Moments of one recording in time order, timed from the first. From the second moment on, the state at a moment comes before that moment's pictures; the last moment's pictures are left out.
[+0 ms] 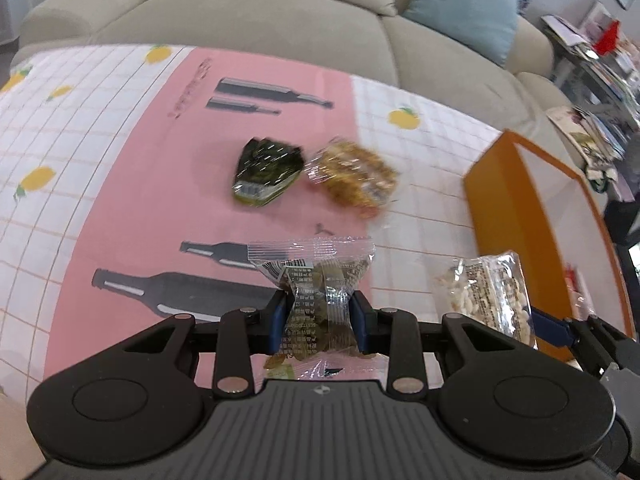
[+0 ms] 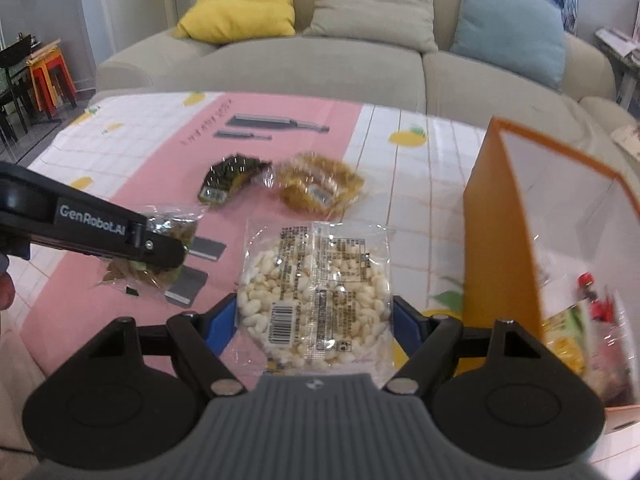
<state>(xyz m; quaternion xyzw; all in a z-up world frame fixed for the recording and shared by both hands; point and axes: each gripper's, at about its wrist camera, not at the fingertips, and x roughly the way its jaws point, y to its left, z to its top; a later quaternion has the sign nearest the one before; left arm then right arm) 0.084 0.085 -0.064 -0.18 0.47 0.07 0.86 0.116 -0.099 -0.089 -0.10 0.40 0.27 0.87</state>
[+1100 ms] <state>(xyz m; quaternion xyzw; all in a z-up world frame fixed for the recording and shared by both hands) 0.206 -0.108 0.007 0.02 0.46 -0.20 0.86 0.186 -0.307 -0.027 -0.04 0.44 0.16 0.88</state>
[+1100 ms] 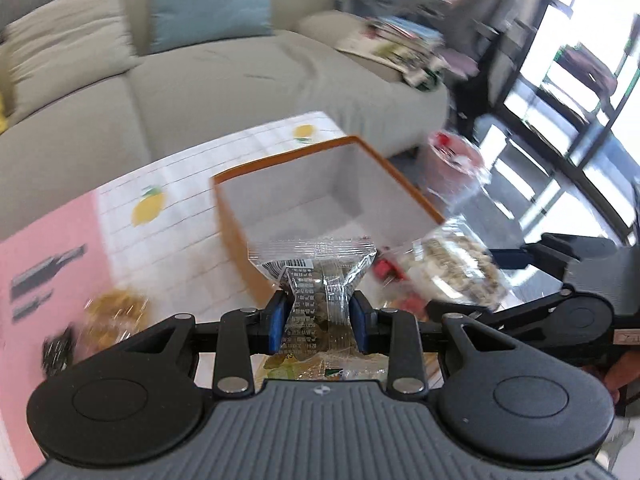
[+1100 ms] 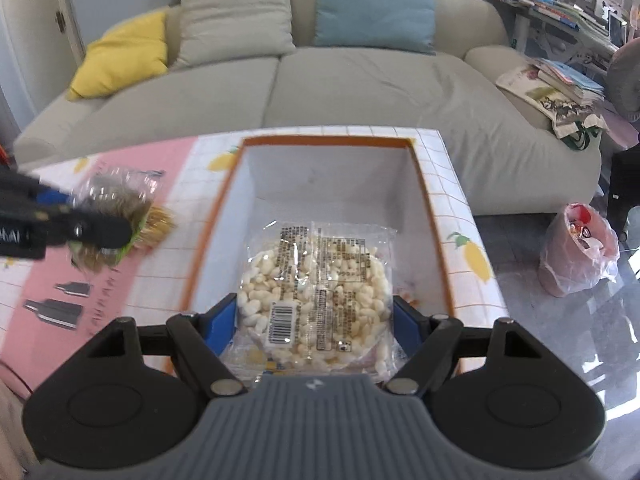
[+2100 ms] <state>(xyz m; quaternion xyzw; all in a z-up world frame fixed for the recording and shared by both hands) 0.360 -0.178 -0.110 0.29 0.54 -0.25 0.75 0.331 -0.263 -0.129 -0.21 0.51 0.27 0.79</state>
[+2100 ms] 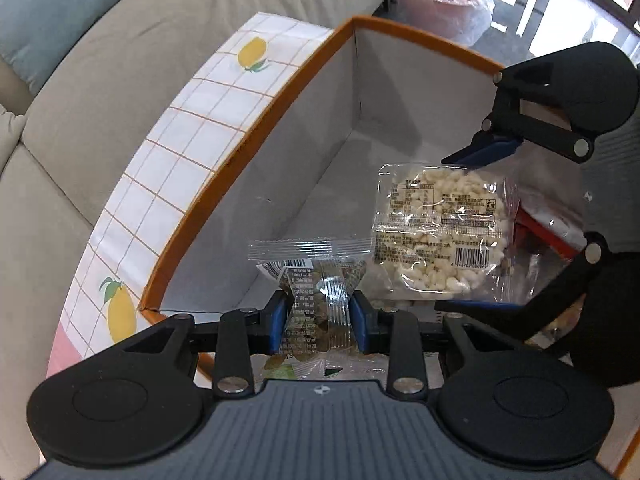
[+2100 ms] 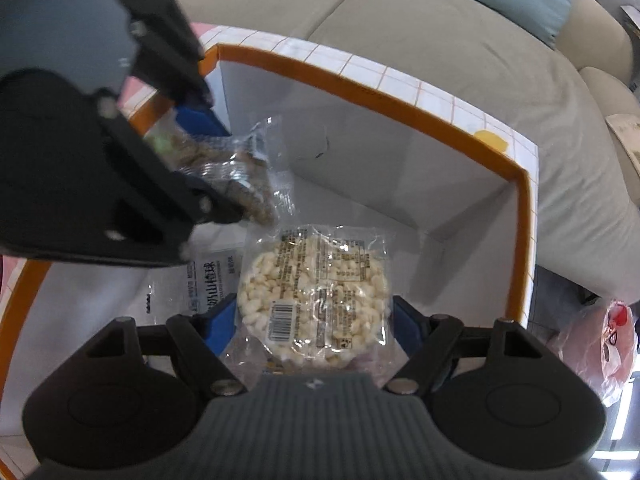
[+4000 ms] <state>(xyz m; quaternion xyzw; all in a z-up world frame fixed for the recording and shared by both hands) 0.221 -0.034 -0.051 -0.01 0.51 -0.12 0.85 0.336 -0.262 -0.149 0.04 0.65 0.20 0.73</state>
